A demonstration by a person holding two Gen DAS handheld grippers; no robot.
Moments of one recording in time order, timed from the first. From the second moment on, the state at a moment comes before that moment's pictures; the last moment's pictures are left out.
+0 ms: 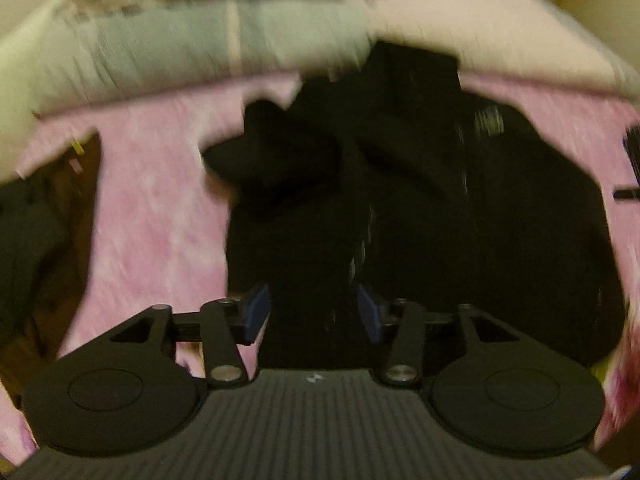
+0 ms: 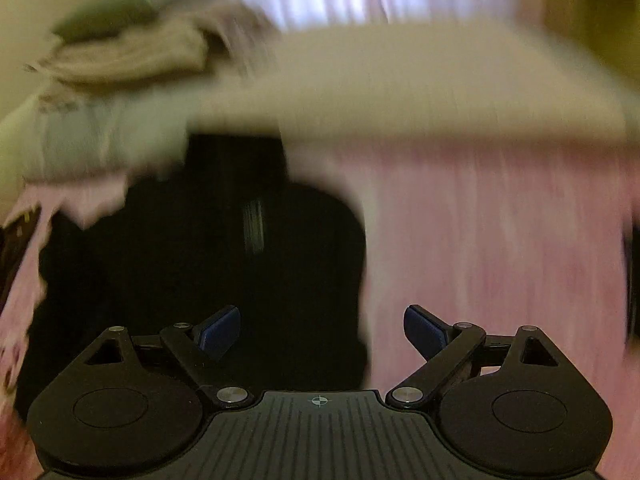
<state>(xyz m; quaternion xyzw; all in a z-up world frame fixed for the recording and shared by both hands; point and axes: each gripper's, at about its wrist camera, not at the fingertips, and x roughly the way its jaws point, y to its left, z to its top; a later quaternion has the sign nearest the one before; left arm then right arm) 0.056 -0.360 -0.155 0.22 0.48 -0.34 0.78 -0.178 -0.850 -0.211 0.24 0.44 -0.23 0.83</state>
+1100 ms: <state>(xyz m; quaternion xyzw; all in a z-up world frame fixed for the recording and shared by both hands) 0.030 -0.224 -0.128 0.21 0.54 -0.52 0.63 -0.272 -0.716 -0.122 0.28 0.48 -0.20 0.81</state>
